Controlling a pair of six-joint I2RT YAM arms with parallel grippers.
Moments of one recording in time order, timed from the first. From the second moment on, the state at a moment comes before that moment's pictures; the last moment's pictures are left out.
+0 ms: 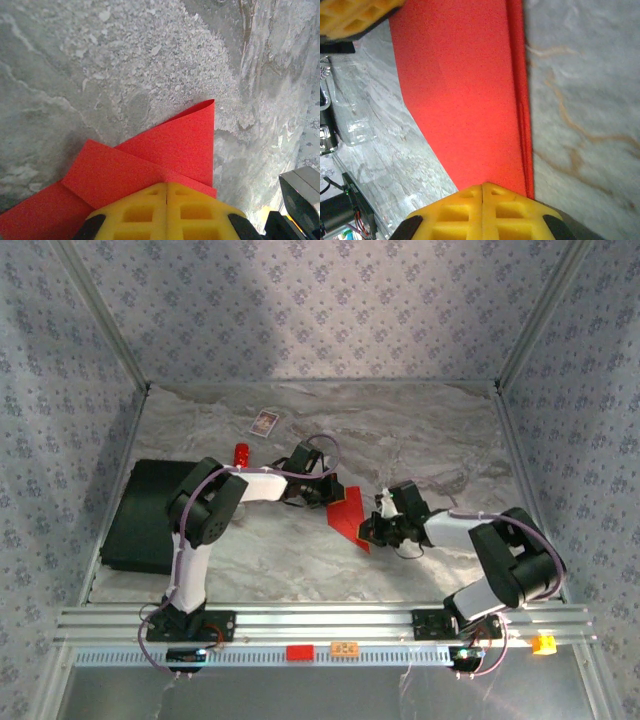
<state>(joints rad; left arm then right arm) -0.67 2.06 1.17 0.03 0.55 -0.86 0.45 1.47 0.46 0.03 -0.58 0.71</state>
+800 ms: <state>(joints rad) -0.67 2.06 1.17 0.03 0.55 -0.86 0.45 1.67 0.63 0.08 -0.59 0.74</state>
